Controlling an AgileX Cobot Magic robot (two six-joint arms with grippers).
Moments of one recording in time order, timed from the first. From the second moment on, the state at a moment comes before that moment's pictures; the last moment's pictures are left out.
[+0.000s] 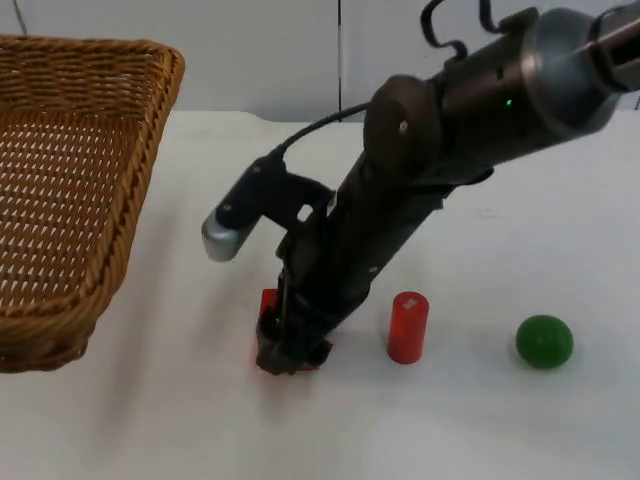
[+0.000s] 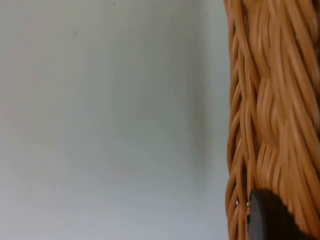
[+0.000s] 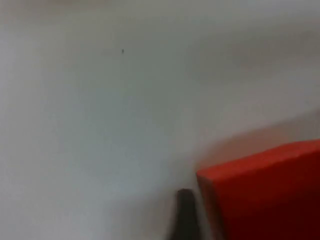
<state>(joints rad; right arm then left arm) 0.72 2.27 -1.49 0.36 0.47 -0.78 0.45 1.46 -1.00 -0.63 1.16 0.60</state>
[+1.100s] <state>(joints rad) 0.72 1.73 -1.58 0.20 0.76 -0.55 0.45 1.46 -1.00 -0.63 1.16 0.60</state>
